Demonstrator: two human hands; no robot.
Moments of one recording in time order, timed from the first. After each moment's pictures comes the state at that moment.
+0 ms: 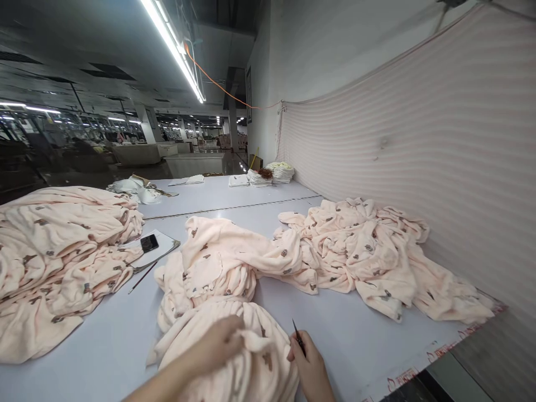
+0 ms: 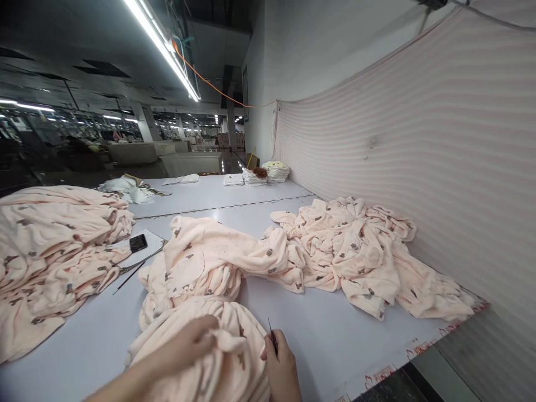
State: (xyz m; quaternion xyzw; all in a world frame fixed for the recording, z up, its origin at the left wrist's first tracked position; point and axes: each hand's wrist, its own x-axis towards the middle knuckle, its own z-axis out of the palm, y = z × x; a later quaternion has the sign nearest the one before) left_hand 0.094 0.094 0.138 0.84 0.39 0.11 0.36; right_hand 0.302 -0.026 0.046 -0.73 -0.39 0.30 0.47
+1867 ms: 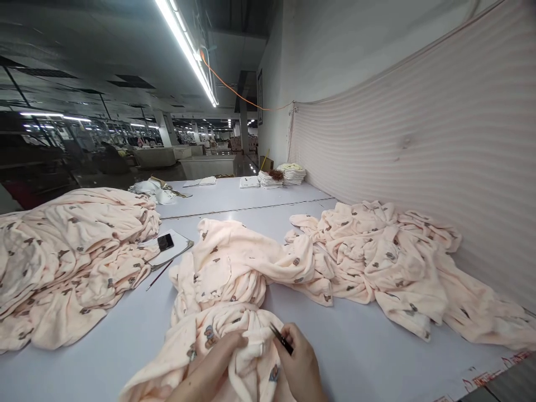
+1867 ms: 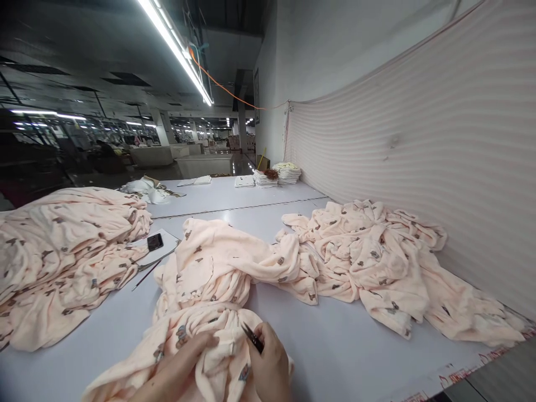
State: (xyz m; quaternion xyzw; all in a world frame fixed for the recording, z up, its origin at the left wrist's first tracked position) left_hand 0.088 0.071 0.113 0.46 0.47 0.24 0.71; right_hand 0.264 0.011 0.069 -0.73 -0.49 0.19 0.44
